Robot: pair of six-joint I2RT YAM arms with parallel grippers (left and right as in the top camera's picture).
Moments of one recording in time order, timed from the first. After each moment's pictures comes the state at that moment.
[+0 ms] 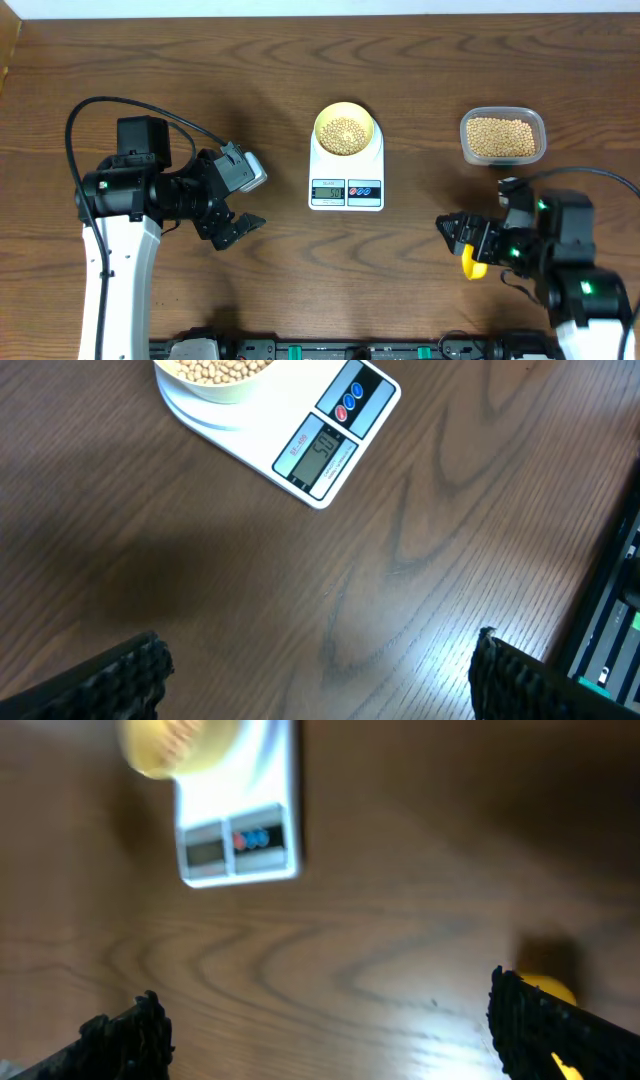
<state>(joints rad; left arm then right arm) 0.09 1.24 1.18 -1.25 0.59 1.07 0.00 0.76 0.66 -0.83 -0.48 0.32</state>
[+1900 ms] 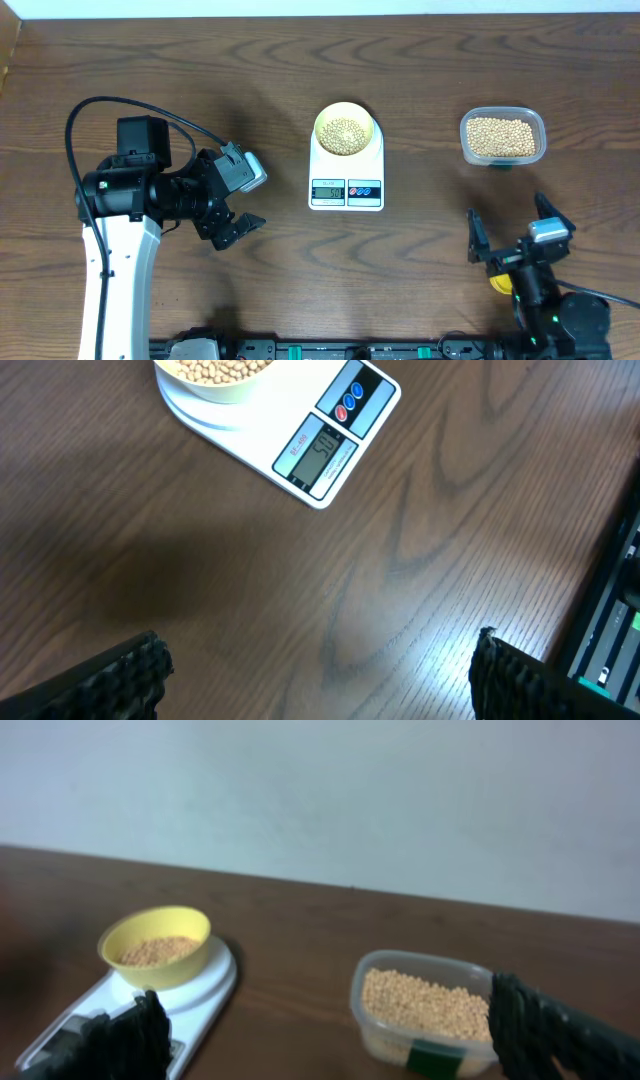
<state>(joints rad) 0.09 1.24 1.18 -1.26 0.59 1.07 0.05 0.02 0.26 -0.28 -0.17 -0.06</state>
